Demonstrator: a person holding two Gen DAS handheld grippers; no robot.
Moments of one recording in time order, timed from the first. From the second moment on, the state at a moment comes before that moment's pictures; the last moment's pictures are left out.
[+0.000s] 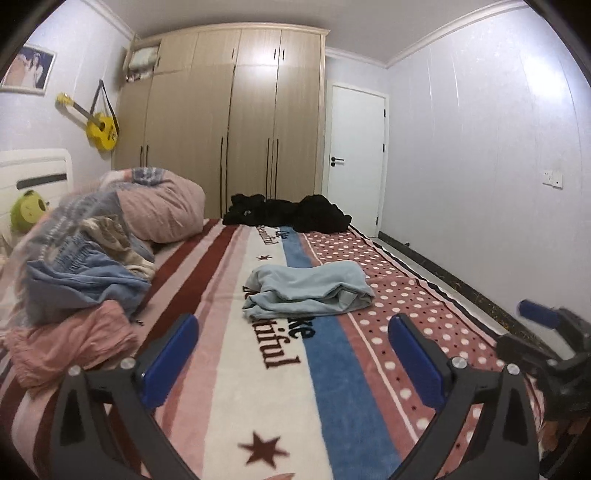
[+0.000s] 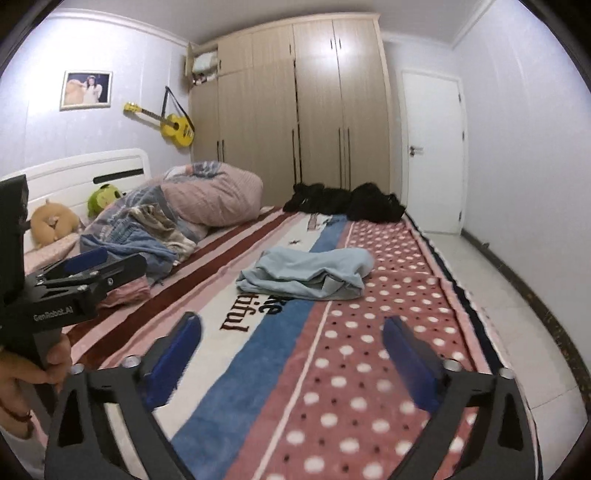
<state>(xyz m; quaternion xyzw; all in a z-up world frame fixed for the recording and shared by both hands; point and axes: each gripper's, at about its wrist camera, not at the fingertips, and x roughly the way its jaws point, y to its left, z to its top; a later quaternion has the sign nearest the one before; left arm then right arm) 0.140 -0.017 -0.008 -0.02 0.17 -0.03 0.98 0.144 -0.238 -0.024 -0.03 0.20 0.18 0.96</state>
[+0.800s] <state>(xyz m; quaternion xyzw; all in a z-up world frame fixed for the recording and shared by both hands) 0.098 -0.018 -0.005 -0.02 0.15 -0.03 0.99 0.071 -0.237 0.004 -0.04 0.14 0.15 0.98</state>
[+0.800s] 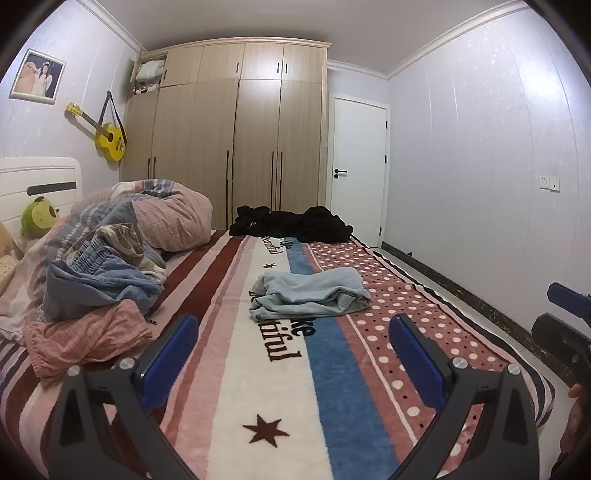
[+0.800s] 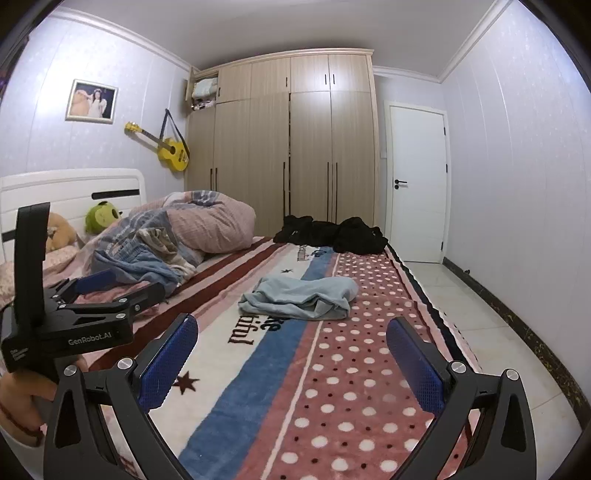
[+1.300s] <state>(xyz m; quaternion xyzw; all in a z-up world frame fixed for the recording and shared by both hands) 0.094 -0.017 -0.004 -0.02 0.15 -0.02 0.99 0.069 -0.238 0.003 -0.04 0.14 0.15 0.98</state>
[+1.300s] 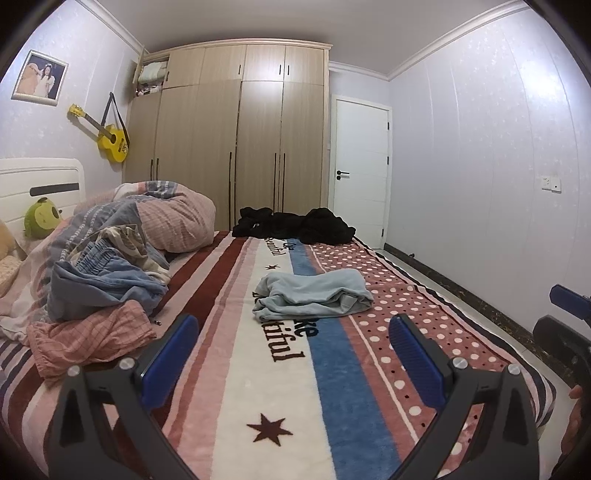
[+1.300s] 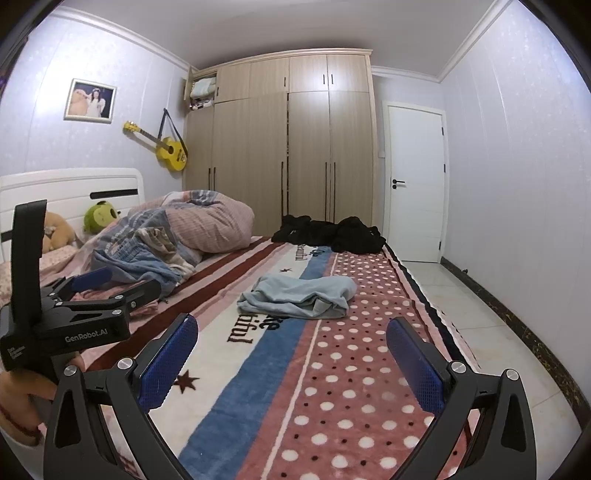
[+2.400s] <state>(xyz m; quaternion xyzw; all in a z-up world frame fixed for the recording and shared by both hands) 0.093 -0.016 -0.006 -0.02 0.15 -0.01 0.99 0.065 -0.234 0.005 -0.04 0.14 0.16 0.98</state>
